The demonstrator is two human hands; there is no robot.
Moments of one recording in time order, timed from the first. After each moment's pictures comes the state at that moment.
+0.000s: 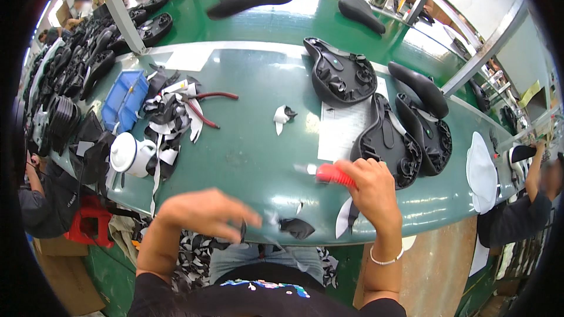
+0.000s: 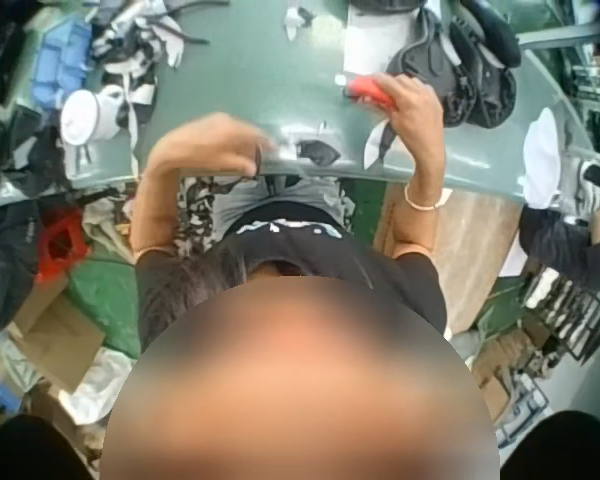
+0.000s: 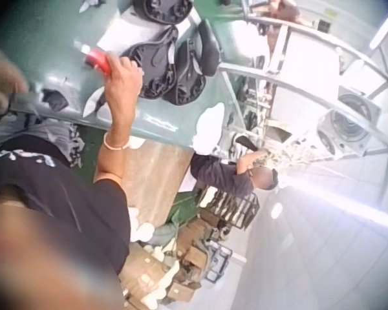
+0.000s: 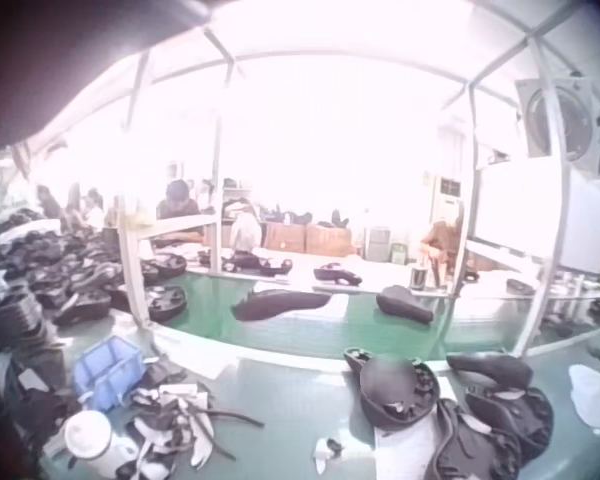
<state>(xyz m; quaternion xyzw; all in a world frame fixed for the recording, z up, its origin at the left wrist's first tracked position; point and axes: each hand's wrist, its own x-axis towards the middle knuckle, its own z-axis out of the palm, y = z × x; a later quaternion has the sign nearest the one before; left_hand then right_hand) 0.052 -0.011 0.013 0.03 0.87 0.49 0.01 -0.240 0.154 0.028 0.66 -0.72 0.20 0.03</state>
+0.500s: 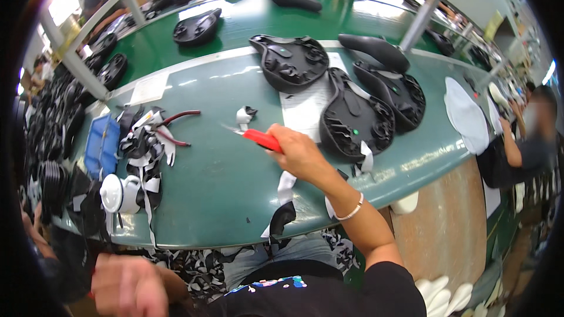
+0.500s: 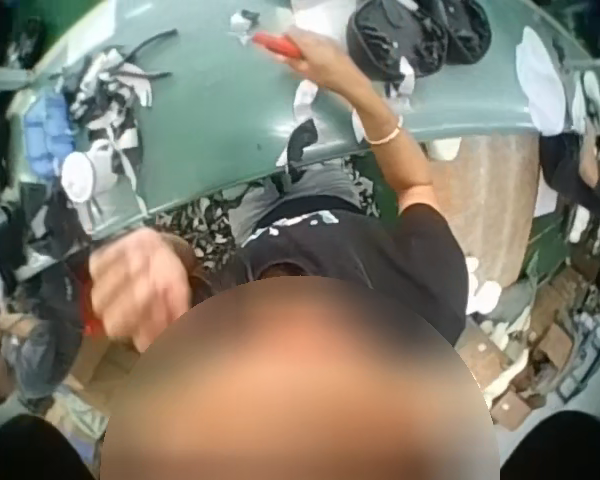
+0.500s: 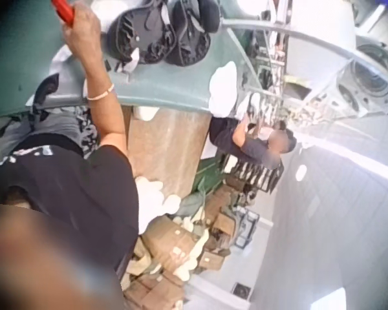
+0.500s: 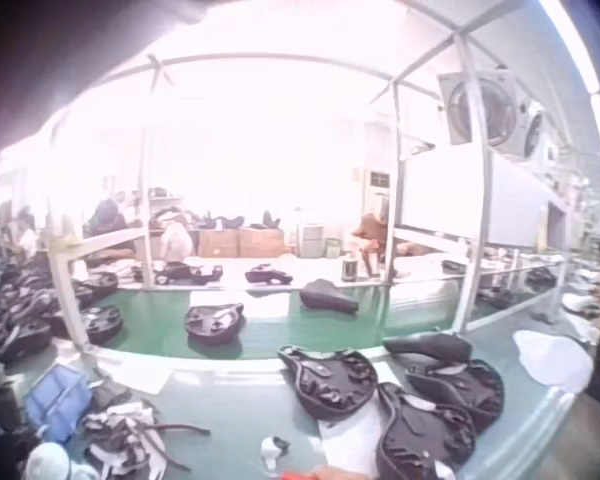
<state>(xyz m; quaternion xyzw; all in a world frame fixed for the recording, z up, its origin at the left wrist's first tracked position) 0.075 0.037 0.103 0.18 0.72 -0.03 -0.67 -0.216 0.091 -0.021 0.62 -0.68 0.38 -0.13</state>
